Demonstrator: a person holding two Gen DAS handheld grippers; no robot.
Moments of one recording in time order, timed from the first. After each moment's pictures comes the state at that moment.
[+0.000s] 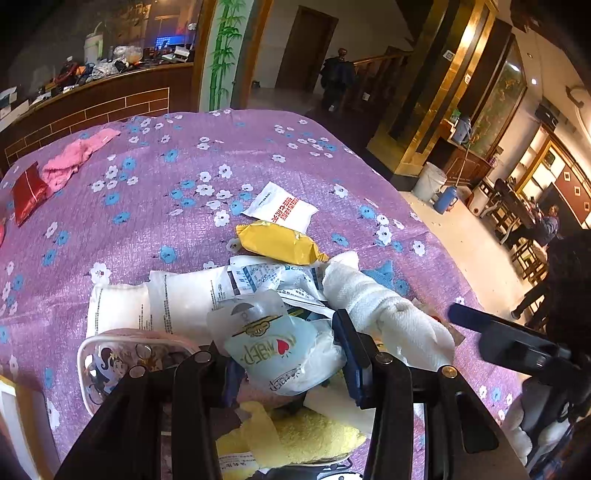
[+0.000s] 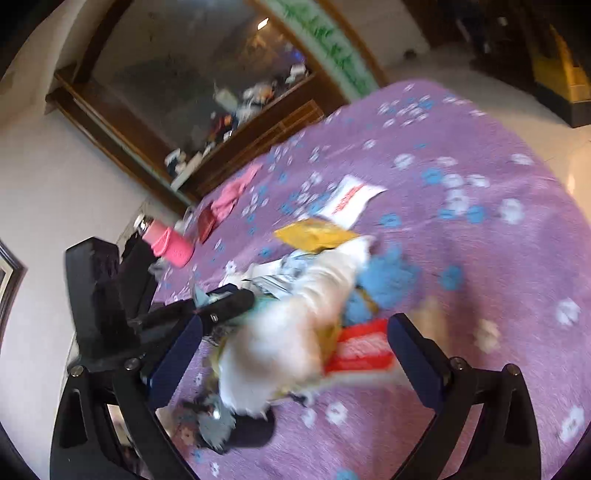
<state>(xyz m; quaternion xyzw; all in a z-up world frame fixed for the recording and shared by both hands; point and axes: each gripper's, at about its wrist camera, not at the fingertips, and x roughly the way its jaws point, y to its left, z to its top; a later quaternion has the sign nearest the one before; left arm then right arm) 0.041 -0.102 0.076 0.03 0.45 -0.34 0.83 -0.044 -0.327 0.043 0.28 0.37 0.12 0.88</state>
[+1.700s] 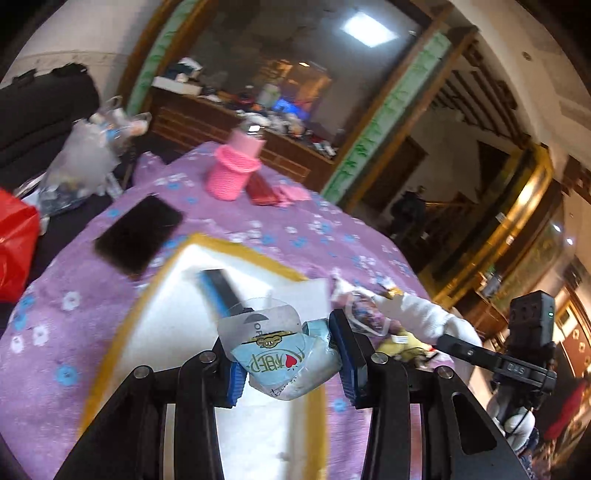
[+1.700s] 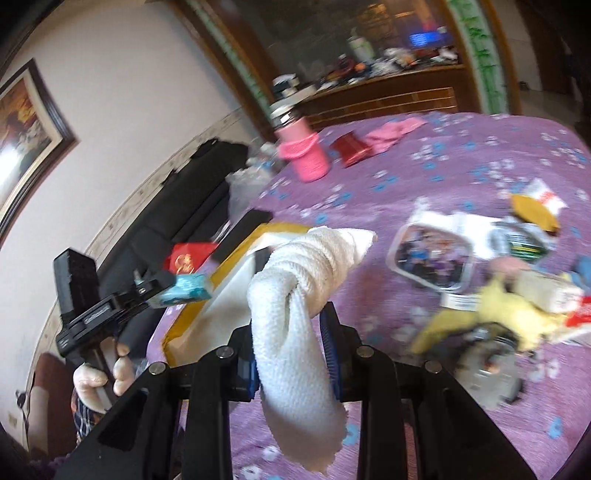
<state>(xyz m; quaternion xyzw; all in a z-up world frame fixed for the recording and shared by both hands) -0.081 0.258 0.106 -0.21 0.33 -0.20 0.90 -0.087 -0.074 0.088 0.13 0.39 0.28 0.87</state>
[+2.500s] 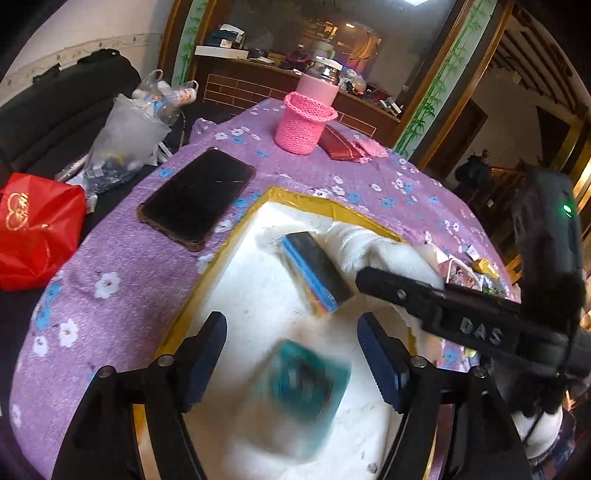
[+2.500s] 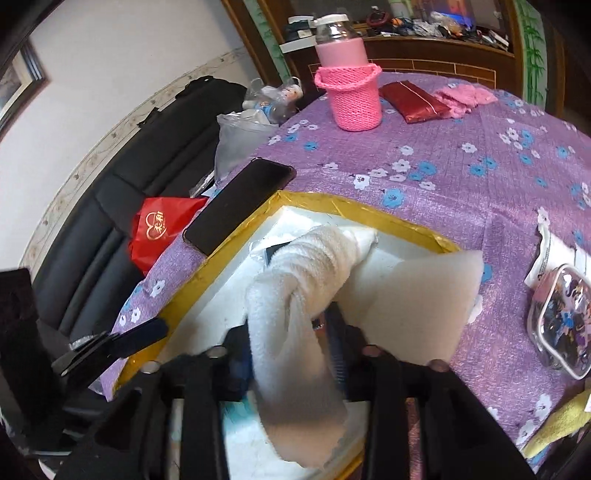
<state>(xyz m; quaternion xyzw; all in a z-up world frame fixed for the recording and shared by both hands) -0.045 0.269 0.051 -0.15 0.42 -0.09 0.89 0.019 0.080 0.025 0.05 0.46 0.26 0.85</state>
